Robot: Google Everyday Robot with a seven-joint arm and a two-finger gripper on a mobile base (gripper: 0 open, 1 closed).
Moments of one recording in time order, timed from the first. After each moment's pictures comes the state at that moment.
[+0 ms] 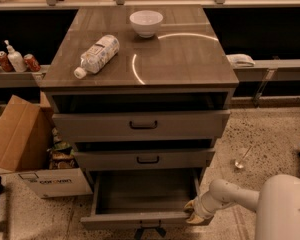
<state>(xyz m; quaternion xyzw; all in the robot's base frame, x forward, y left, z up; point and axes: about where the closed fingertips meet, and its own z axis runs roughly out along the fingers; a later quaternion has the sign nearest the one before) 0.470 -0.194 0.170 -0.70 0.67 0.18 0.16</state>
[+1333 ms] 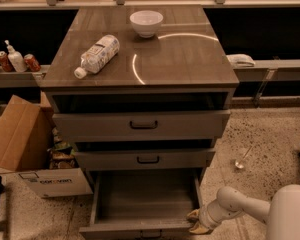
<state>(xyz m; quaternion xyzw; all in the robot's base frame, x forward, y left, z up) 0.423 -0.206 0.168 -0.66 0.70 0.23 0.14</state>
